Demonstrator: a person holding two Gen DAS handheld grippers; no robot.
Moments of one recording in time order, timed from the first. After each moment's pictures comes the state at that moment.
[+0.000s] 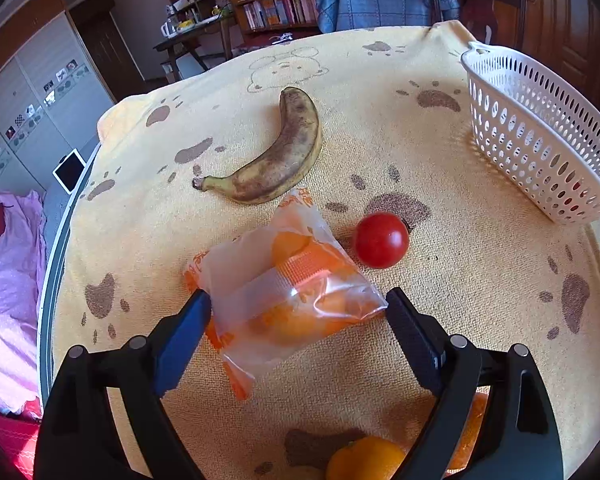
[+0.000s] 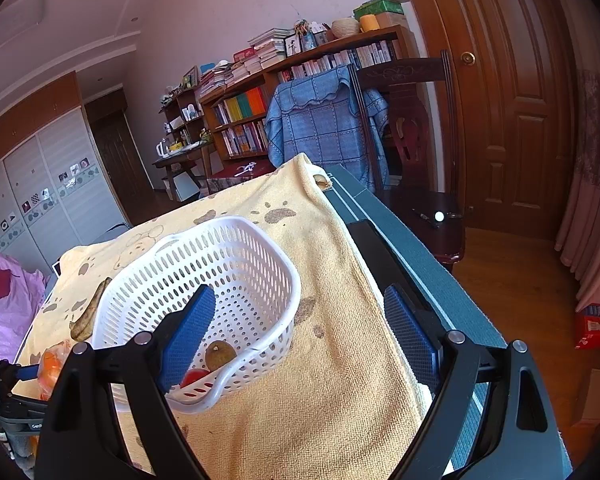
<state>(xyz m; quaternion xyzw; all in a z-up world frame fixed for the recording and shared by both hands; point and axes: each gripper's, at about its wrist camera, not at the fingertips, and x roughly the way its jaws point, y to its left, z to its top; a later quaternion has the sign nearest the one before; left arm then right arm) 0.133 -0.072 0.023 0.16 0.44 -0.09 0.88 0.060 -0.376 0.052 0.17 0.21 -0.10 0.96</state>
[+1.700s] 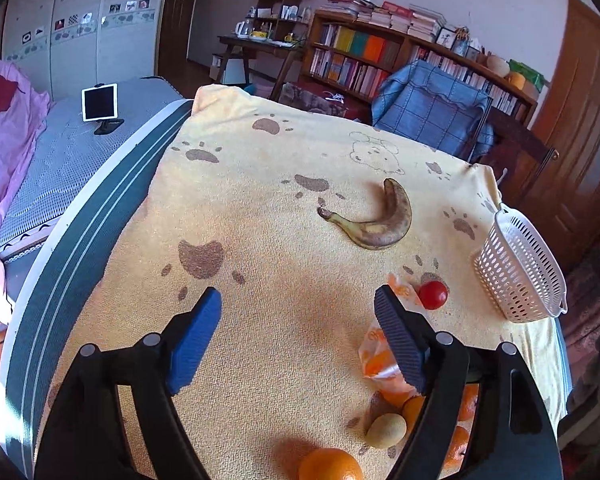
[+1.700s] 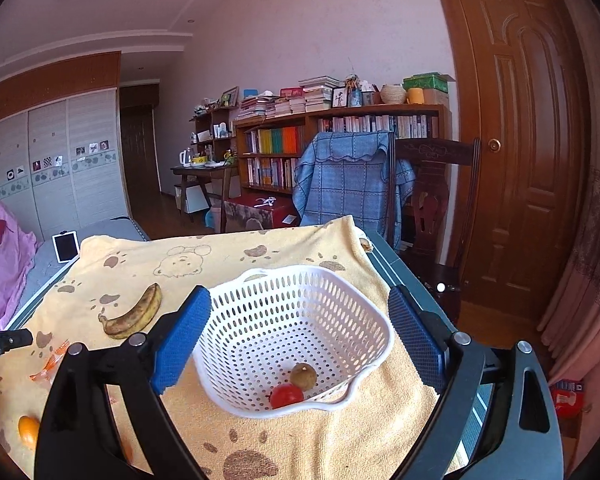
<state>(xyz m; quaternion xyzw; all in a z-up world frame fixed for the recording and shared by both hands) 0.094 0.069 0.073 -0.08 0.38 -0.09 0.92 0.034 -0.268 0.109 0.03 0.16 -0.08 0.98</state>
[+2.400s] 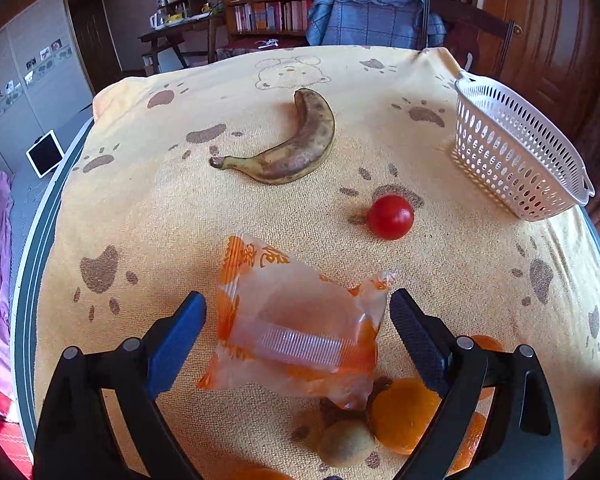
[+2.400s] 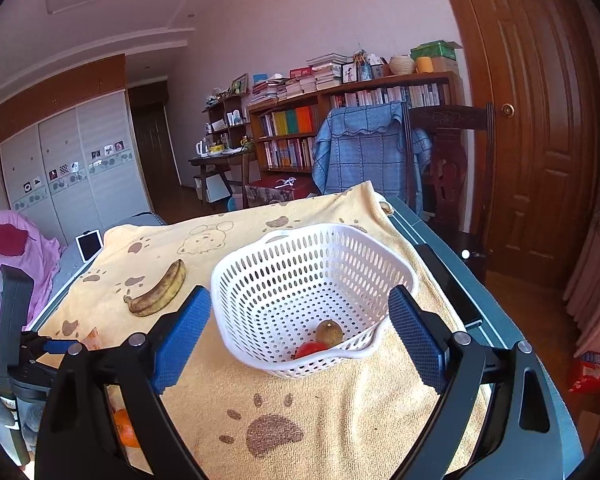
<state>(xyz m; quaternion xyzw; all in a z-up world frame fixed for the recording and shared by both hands) 0.119 -0.026 0.032 0.09 0.44 -0.15 0.88 0.021 -0.276 0.083 0.09 0.18 -0.05 0.98</state>
